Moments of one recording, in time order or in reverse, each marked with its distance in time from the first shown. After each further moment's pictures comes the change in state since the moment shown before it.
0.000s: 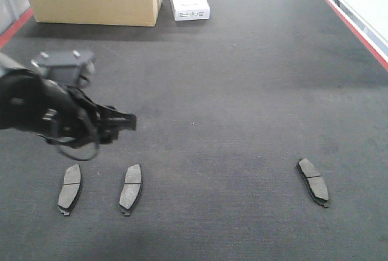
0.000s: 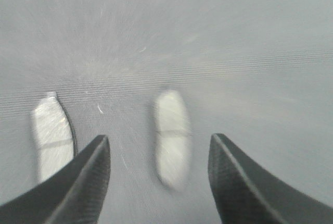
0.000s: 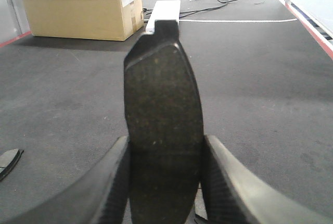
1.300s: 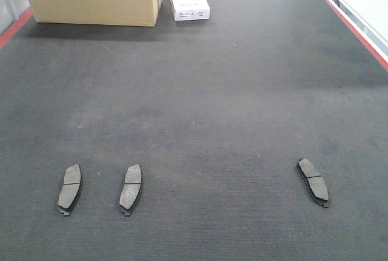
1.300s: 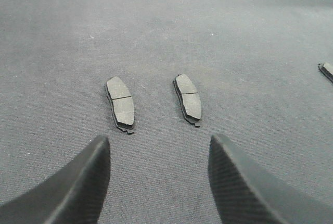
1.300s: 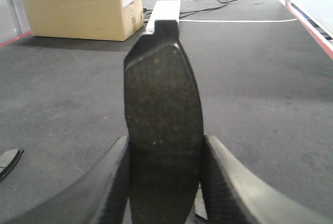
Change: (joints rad) left arm -0.105 -1.189 0.628 0.145 0.099 -0.015; right arm 0.000 0.000 0.000 0.000 0.000 0.000
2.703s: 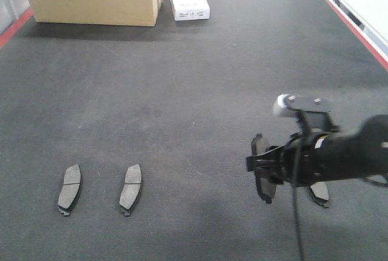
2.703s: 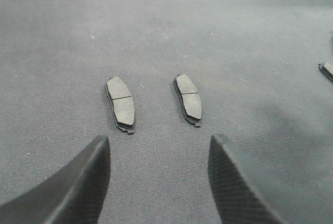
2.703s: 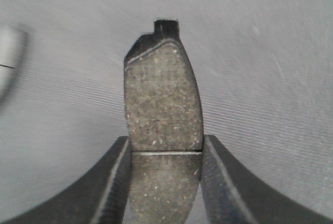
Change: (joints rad) left arm 0.000 0.000 0.000 0.000 0.000 0.000; right arm 0.224 1.247 -0.466 0.123 0.055 0.103
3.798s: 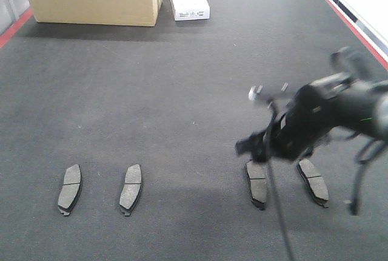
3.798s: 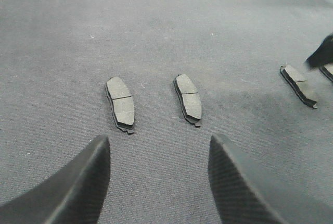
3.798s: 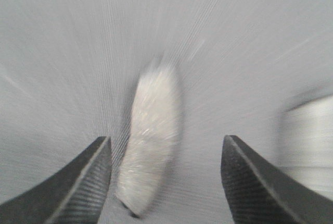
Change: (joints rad) left arm 0.000 0.000 0.000 0.000 0.000 0.000; right arm 0.016 0.229 -0.316 -0.424 0.223 0.285
